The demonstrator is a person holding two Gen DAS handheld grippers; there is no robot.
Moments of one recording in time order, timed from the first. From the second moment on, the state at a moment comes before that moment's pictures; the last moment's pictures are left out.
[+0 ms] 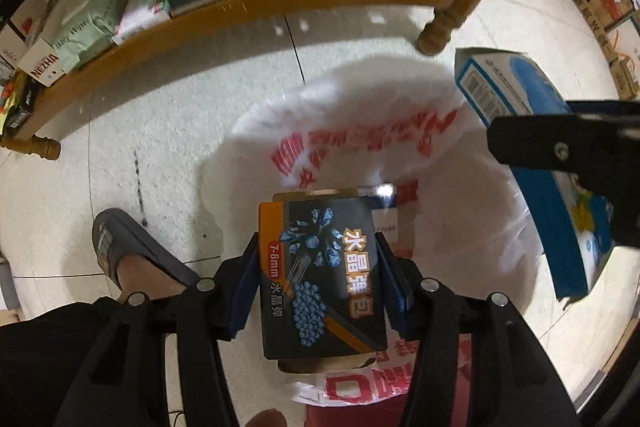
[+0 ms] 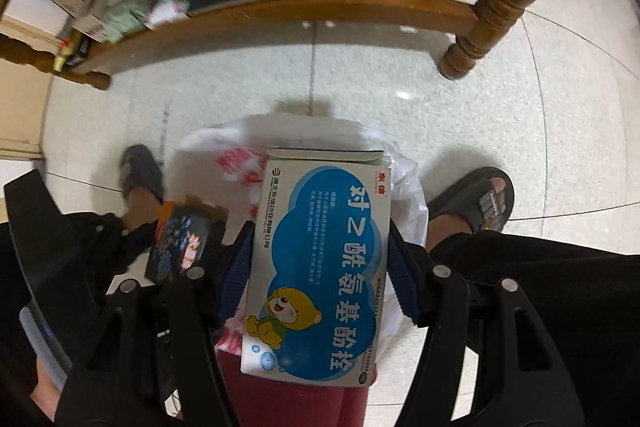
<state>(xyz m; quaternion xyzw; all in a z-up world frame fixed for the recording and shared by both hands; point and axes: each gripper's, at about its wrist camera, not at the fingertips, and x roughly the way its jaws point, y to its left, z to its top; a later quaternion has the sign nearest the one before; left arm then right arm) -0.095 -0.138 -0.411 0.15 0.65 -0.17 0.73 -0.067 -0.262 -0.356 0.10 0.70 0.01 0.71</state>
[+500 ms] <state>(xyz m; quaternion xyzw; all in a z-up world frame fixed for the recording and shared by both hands) -0.092 -0.133 -0.440 0.14 0.67 -0.16 0.71 -0.066 -0.258 -0.391 0.09 0.72 0.00 0.69</state>
